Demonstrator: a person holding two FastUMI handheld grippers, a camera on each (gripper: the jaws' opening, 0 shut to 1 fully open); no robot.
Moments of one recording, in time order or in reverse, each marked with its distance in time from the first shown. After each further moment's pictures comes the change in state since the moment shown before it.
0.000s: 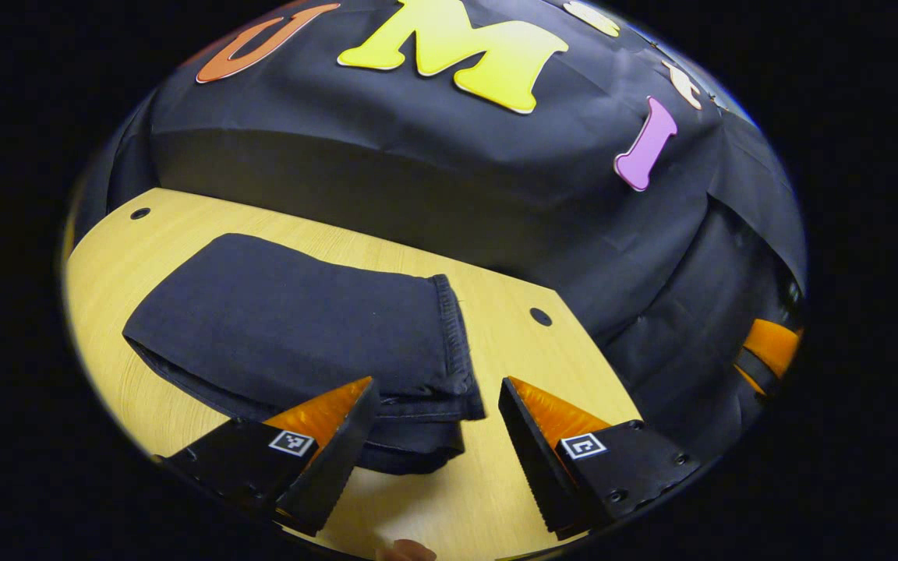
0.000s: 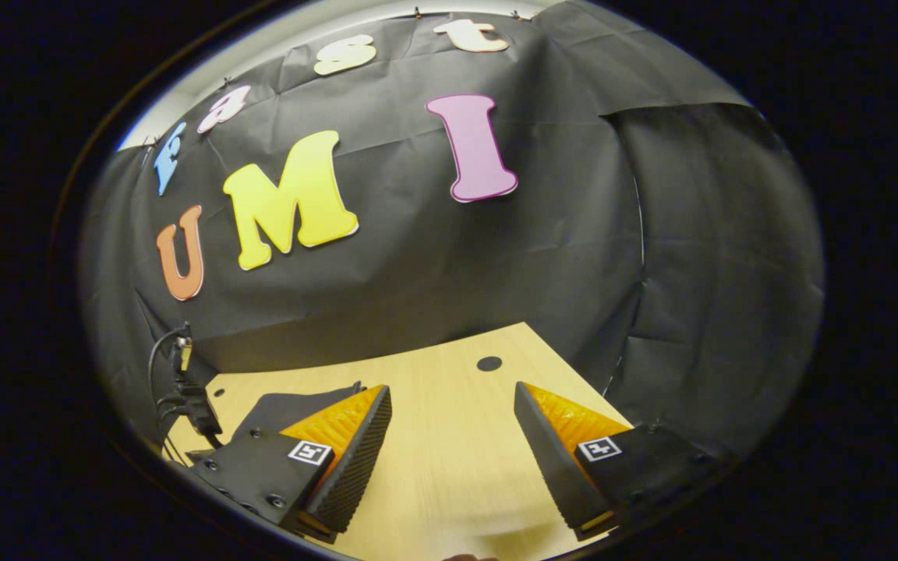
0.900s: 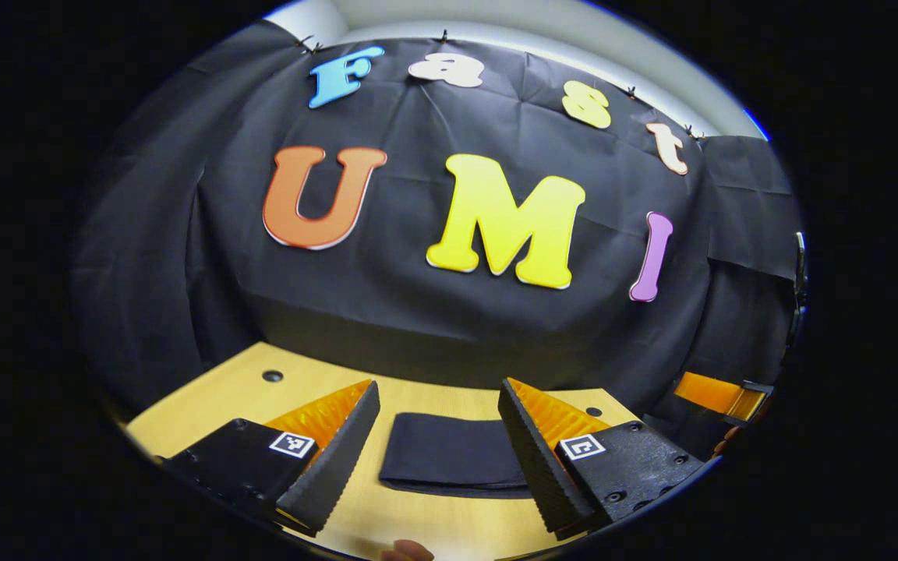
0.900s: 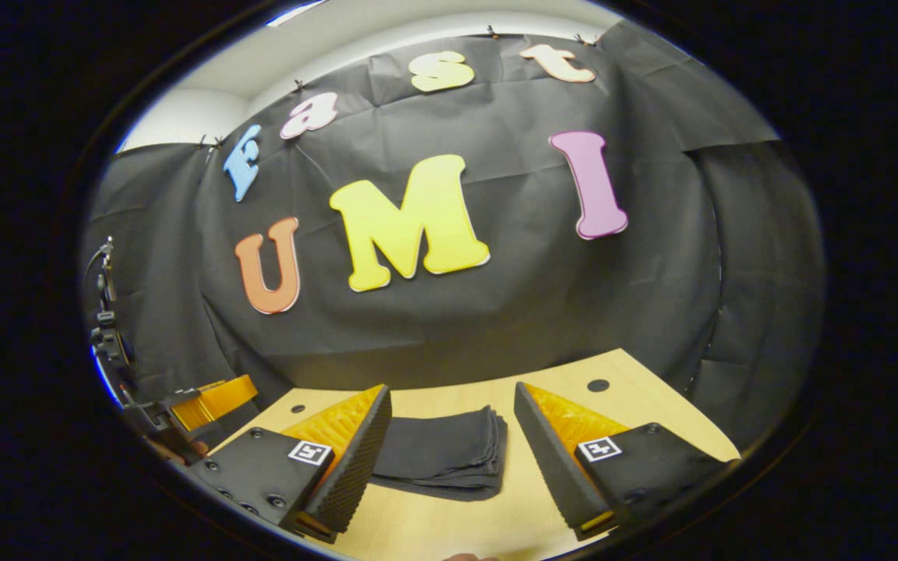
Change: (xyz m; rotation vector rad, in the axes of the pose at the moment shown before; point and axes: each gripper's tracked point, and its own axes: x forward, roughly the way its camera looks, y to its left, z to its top) left arm -0.240 0.118 0.190 0.202 -0.491 0.218; right arm -0.059 0.200 0.017 -0.068 -0.108 0.246
